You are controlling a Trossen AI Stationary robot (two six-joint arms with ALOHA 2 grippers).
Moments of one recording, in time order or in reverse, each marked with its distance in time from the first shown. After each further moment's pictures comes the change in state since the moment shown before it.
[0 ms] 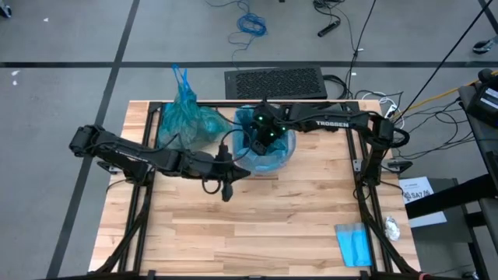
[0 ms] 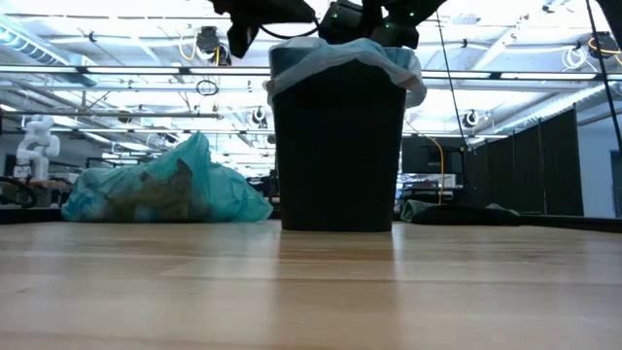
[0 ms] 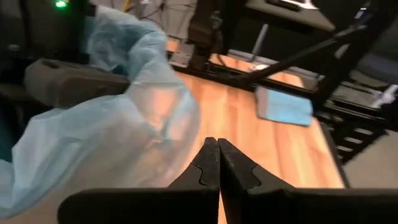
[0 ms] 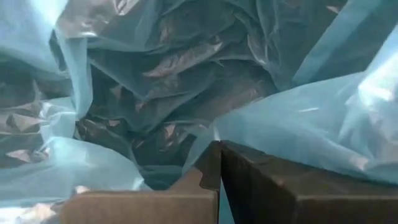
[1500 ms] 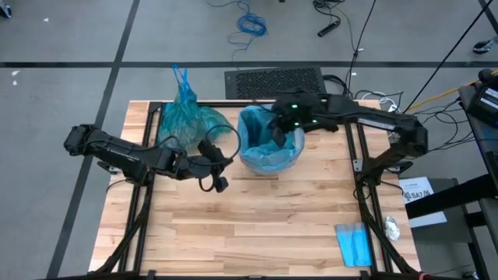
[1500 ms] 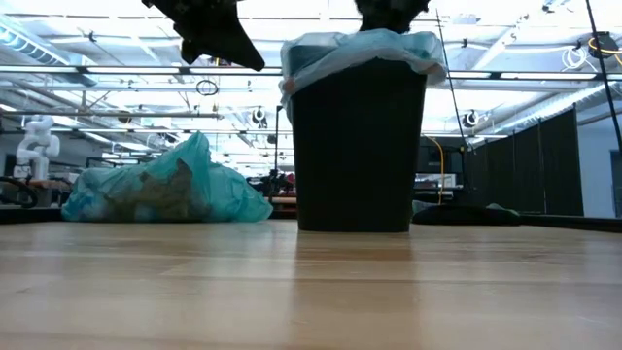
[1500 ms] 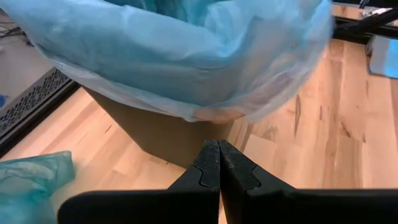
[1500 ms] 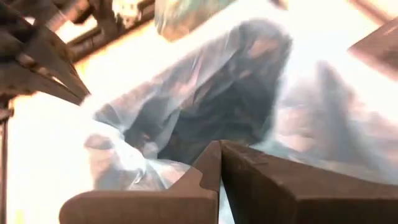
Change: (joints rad) left arm -0.028 -0.089 0.000 -0.390 -0.313 -0.051; right arm 0.019 -0.309 -0.001 -0.064 0.099 -0.009
